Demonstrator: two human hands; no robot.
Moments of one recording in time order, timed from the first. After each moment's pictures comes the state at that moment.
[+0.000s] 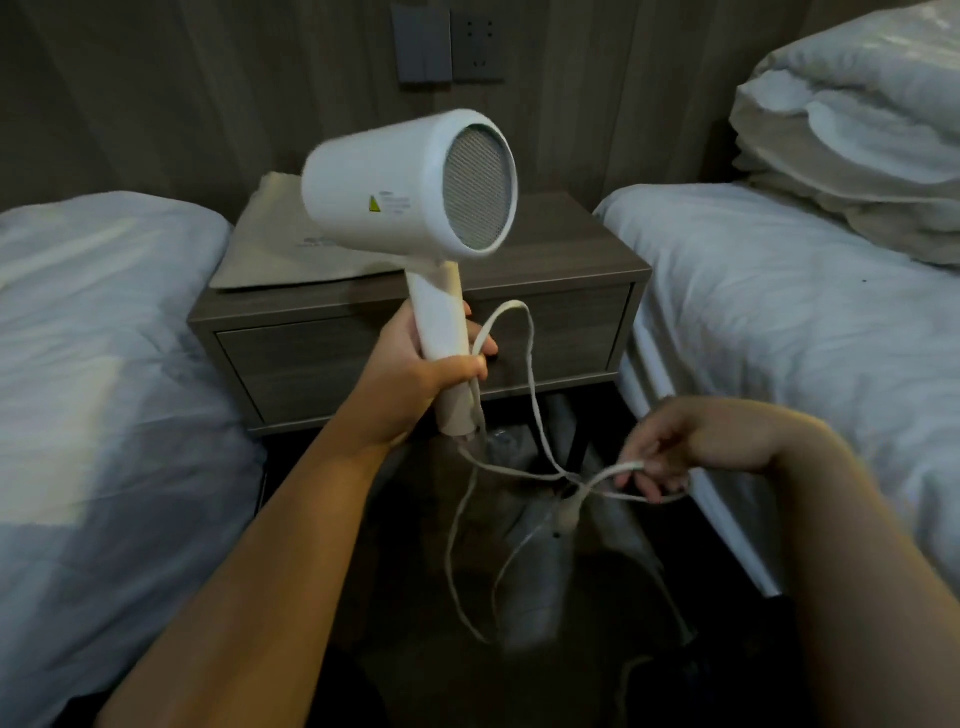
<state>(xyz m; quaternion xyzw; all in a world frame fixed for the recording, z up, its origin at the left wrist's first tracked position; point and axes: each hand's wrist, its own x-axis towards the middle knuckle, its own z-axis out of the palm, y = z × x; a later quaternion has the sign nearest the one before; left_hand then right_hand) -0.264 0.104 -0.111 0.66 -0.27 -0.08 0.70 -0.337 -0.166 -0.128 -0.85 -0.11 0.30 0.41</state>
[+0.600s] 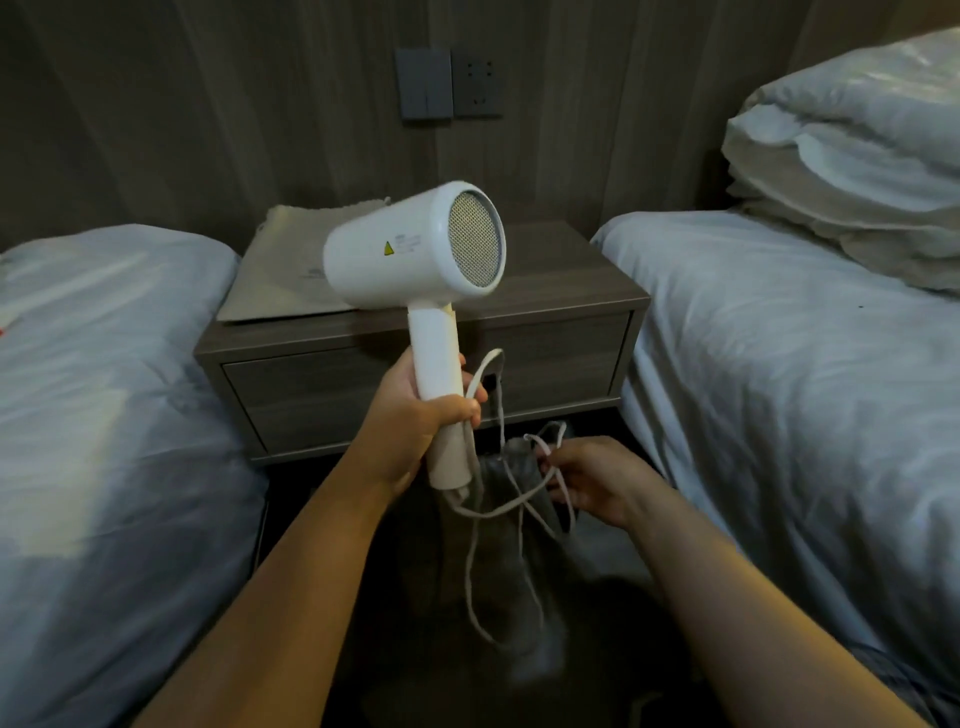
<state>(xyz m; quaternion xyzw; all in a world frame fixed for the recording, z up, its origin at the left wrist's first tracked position) -0.263 0.107 -0.123 0.65 -0.19 -0.12 0.72 -0.303 -0.084 -0.177 -0.61 0.25 0.12 0.75</state>
